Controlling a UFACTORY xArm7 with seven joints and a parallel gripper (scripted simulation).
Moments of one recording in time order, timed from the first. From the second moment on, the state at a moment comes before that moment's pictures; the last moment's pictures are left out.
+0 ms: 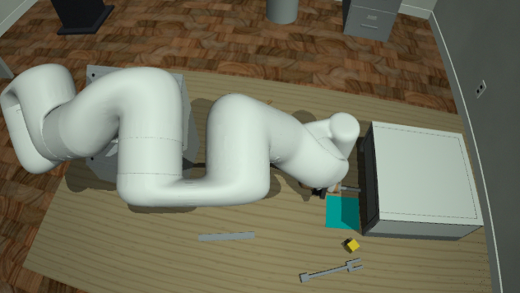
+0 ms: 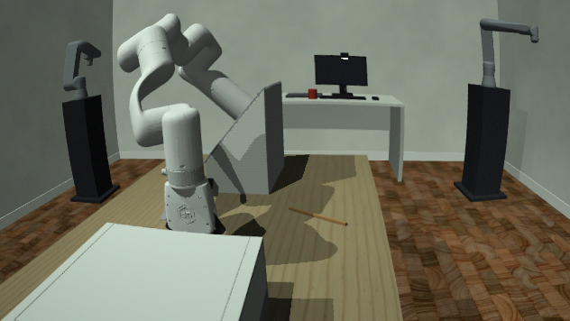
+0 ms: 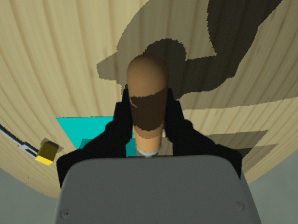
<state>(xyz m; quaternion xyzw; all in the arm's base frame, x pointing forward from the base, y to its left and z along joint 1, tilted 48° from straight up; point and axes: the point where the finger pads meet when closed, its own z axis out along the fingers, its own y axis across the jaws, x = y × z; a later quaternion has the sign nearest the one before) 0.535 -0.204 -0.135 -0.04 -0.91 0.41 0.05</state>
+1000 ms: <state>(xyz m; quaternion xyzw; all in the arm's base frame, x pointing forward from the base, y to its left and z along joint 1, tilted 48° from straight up) 0.458 -0.196 -0.131 -0.04 -0.91 0.41 0.05</state>
